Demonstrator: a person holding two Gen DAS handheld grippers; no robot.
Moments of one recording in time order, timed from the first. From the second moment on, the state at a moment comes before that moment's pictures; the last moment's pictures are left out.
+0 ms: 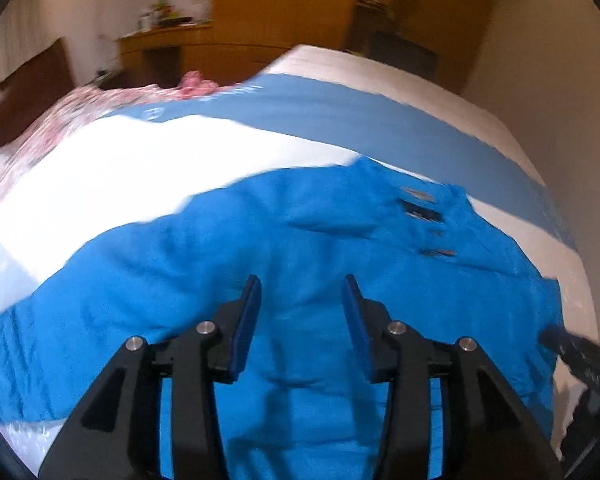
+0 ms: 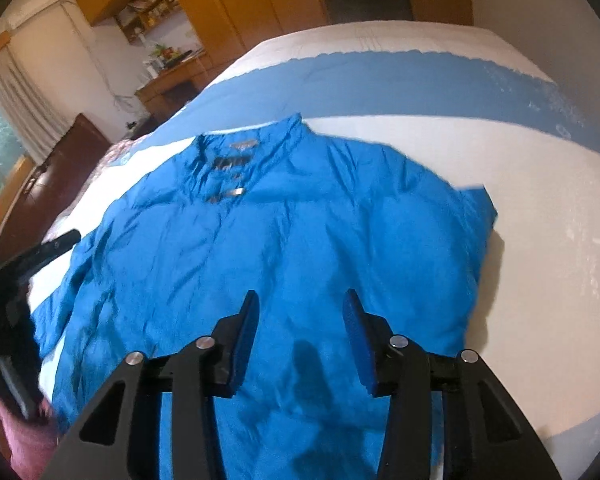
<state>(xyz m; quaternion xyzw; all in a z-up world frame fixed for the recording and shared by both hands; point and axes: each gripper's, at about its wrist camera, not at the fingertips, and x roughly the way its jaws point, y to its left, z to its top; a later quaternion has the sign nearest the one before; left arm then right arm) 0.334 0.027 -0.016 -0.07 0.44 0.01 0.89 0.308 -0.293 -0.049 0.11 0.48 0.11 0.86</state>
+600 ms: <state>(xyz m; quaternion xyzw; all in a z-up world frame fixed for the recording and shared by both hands) 0.380 -0.010 -0.069 -0.04 0.51 -0.01 0.86 0.350 -0.288 -0.073 0.13 0.51 0.12 0.84</state>
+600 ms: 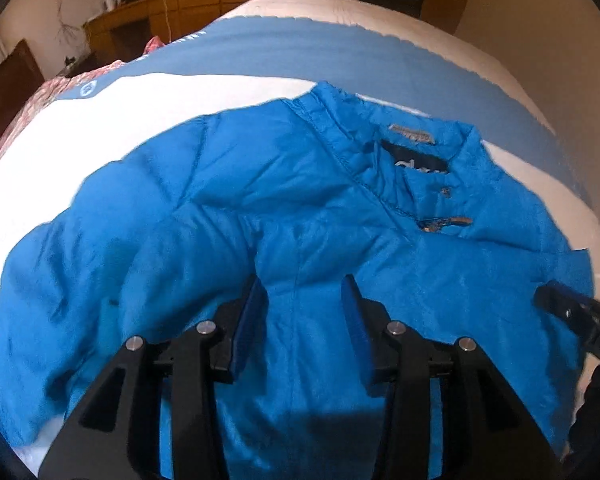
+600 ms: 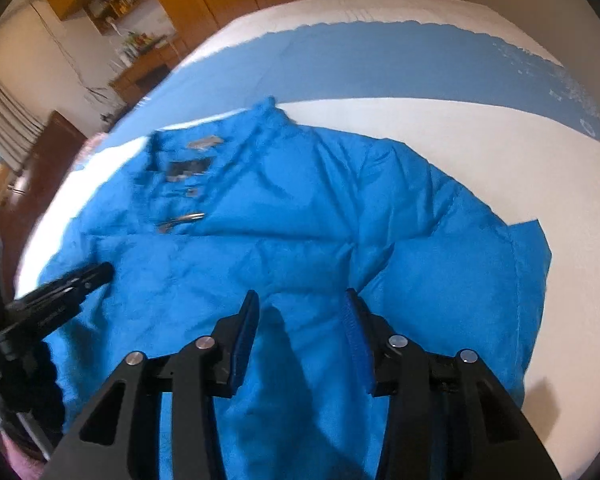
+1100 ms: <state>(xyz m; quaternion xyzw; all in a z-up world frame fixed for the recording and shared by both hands) 0.342 -0.031 -0.091 0.01 0.51 -0.04 0.86 0.296 -0.268 -0.095 0.09 0.52 0.15 0.83</state>
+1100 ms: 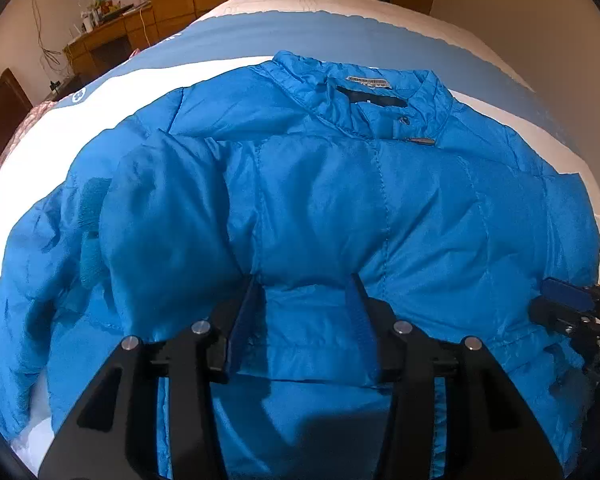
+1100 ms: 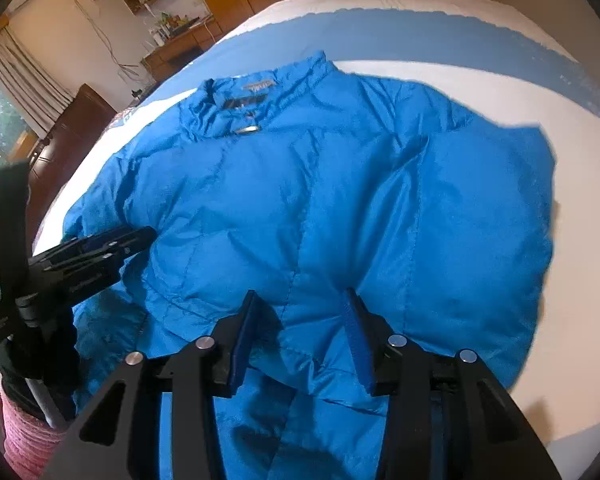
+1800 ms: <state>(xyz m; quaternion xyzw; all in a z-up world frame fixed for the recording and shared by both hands) 0.253 0.071 -0.035 -0.03 0.46 0.04 0.88 0.268 -0.296 -0.058 0.13 0.48 0.16 0.86</state>
